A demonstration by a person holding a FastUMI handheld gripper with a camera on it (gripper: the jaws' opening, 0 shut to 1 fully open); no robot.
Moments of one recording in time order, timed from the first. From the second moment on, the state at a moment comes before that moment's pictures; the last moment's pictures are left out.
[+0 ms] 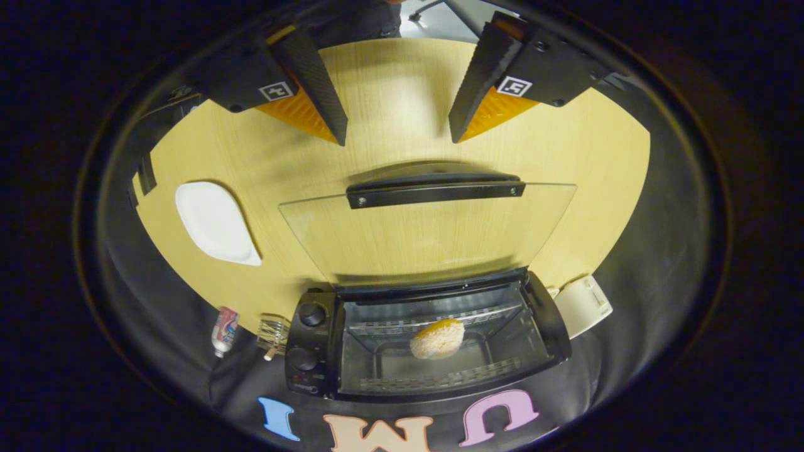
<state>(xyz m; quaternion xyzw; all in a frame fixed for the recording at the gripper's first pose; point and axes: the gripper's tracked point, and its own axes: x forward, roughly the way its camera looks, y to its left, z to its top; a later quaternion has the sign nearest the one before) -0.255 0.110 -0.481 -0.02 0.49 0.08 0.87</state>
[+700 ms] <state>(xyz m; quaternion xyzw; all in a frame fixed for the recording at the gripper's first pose) -0.227 0.121 -0.448 -0.04 0.44 0.11 0.89</state>
